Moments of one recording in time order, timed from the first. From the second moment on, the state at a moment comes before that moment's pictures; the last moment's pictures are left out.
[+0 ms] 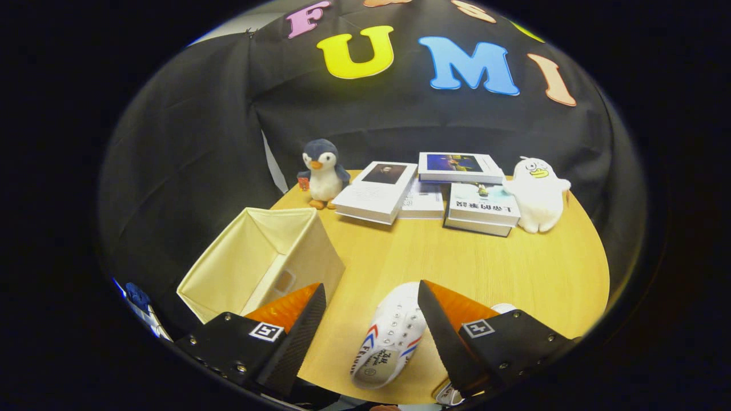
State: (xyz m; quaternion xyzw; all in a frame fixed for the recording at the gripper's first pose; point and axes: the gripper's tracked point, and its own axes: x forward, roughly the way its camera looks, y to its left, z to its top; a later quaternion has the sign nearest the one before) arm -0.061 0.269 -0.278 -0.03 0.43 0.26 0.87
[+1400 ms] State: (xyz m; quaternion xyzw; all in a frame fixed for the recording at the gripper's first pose) arm -0.099 0.214 -0.409 -0.07 0.61 0.16 0.78
